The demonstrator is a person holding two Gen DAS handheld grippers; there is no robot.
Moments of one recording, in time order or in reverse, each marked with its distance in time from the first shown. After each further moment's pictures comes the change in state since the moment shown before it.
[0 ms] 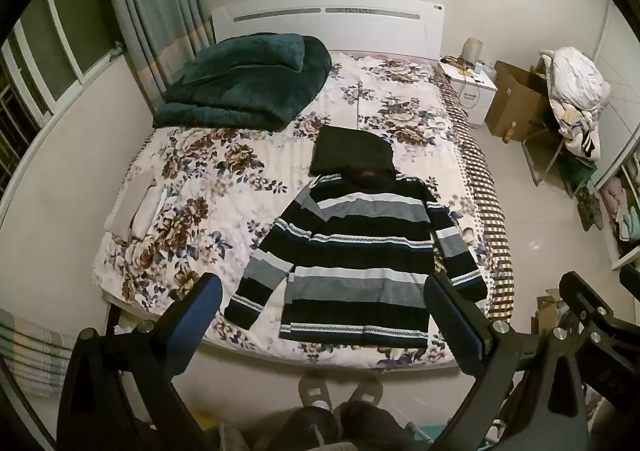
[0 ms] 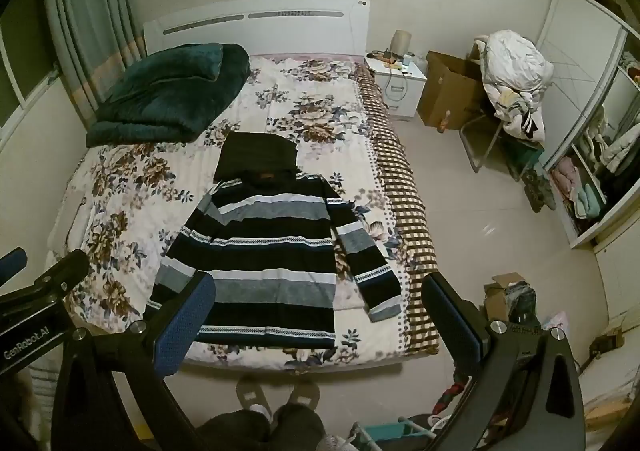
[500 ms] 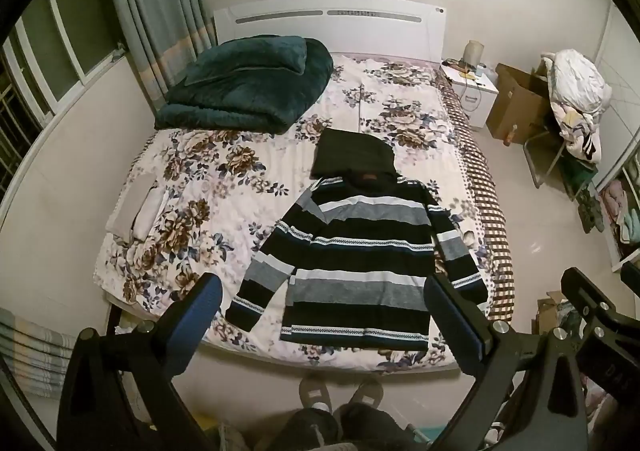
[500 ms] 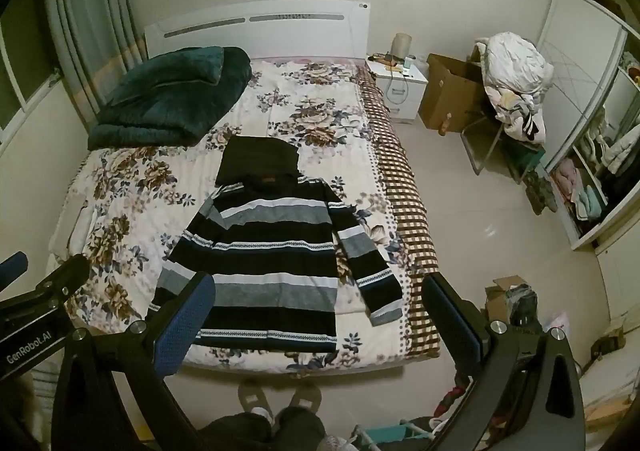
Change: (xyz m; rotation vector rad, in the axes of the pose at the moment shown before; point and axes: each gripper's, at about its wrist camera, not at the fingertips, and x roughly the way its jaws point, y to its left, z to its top) left arm 0.000 0.000 0.000 -0.004 -0.004 0.001; right arm -0.001 0.001 0.005 0.003 -0.002 0.007
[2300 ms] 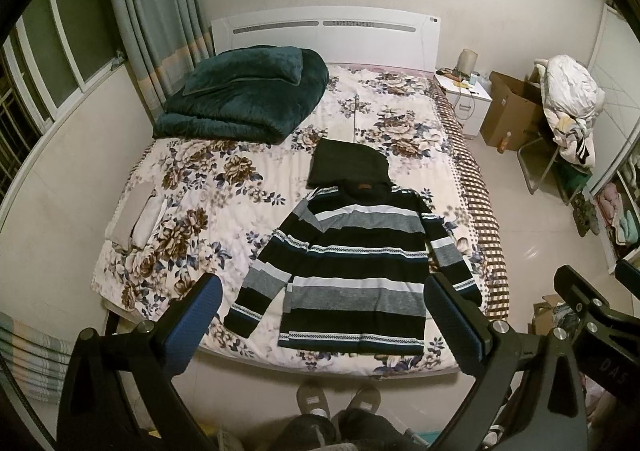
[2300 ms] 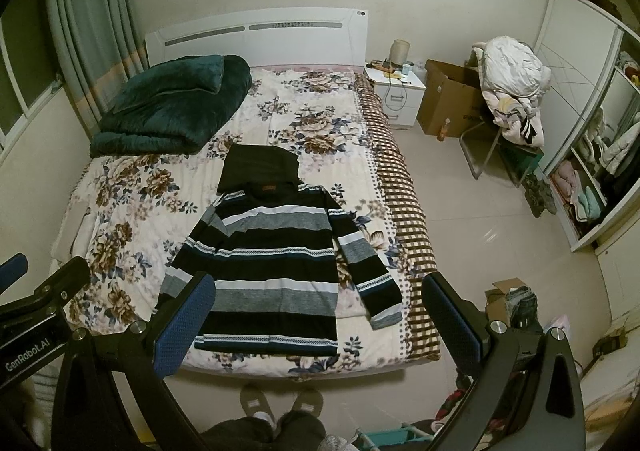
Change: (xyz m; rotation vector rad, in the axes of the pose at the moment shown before) left arm -0.002 0.001 -0.002 -0.005 -0.018 -0.003; right arm -0.009 -0.003 -0.001 0.003 -0.016 0.002
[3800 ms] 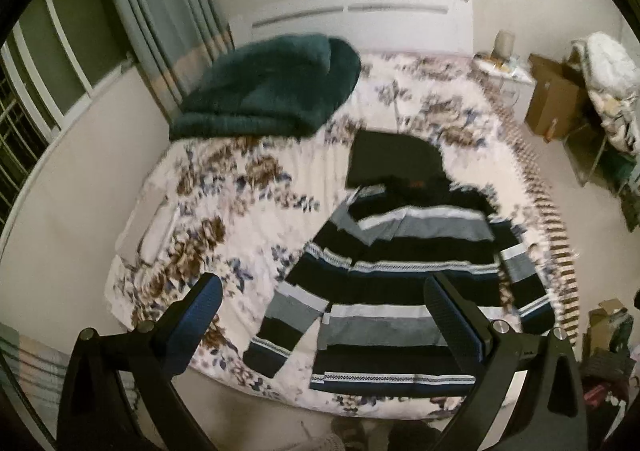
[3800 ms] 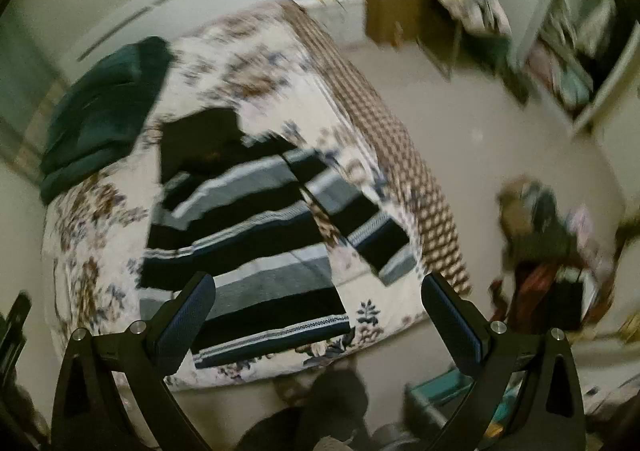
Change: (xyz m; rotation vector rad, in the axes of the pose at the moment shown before) left arm 0.179 -0.005 0.011 0.022 0.019 0.177; right arm 0.259 -0.110 -0.020 0.397 0.288 -0.076
